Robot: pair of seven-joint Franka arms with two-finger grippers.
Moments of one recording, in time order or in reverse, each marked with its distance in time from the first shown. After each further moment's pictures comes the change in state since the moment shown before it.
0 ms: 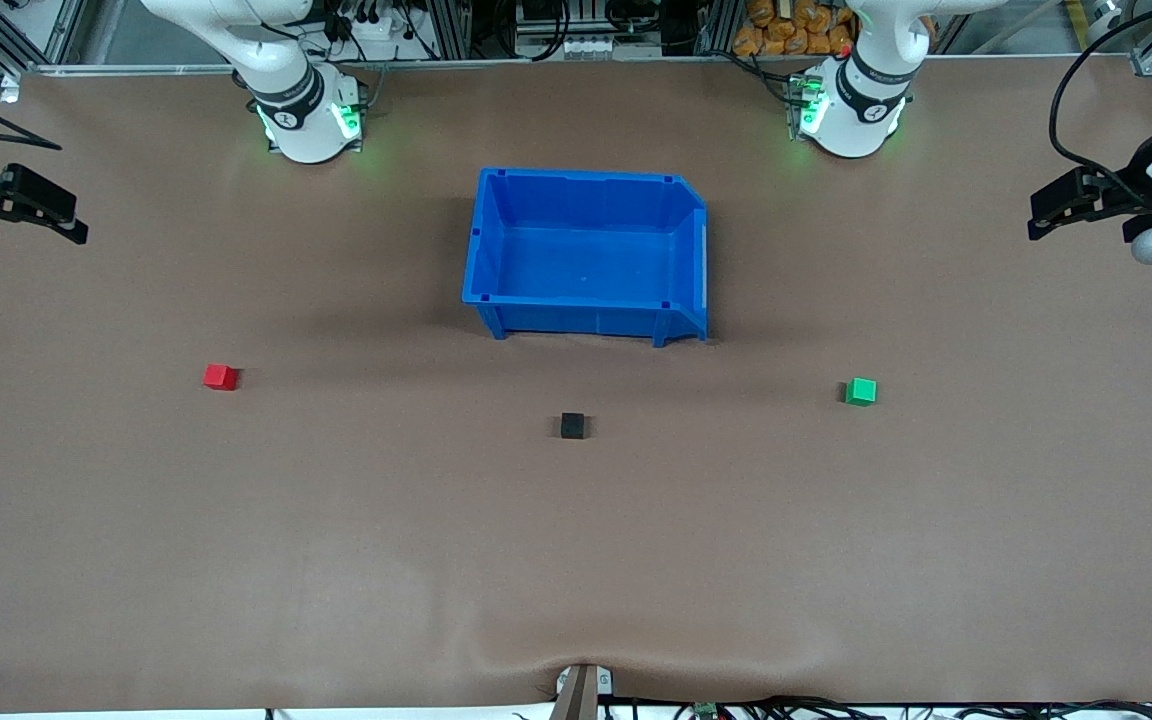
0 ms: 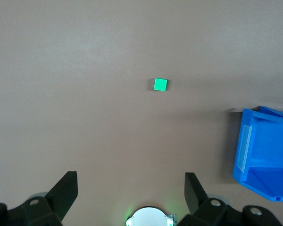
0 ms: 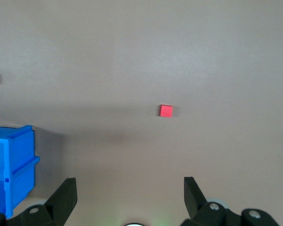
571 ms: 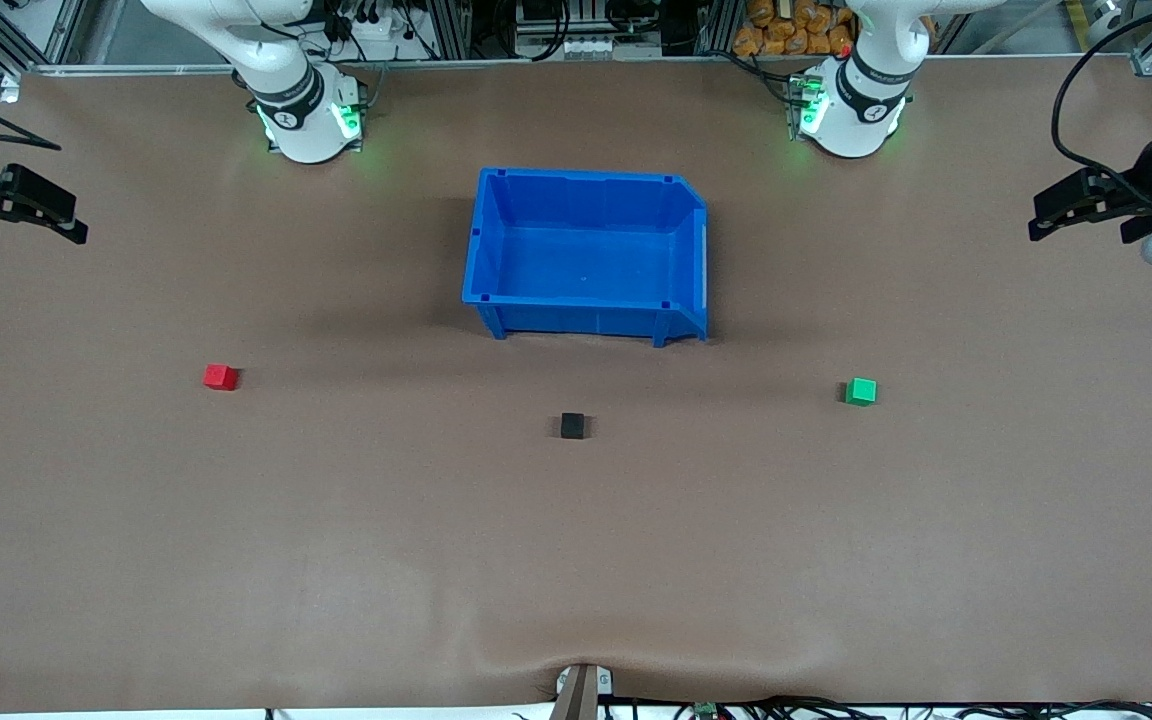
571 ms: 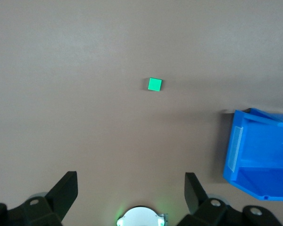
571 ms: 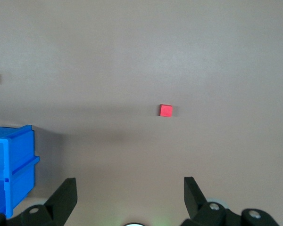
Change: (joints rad) left arm 0.045 0.008 0.002 -0.007 -0.060 -0.002 -0.002; right arm 0.000 0.000 -0.001 -0.001 0.000 -0.001 0.000
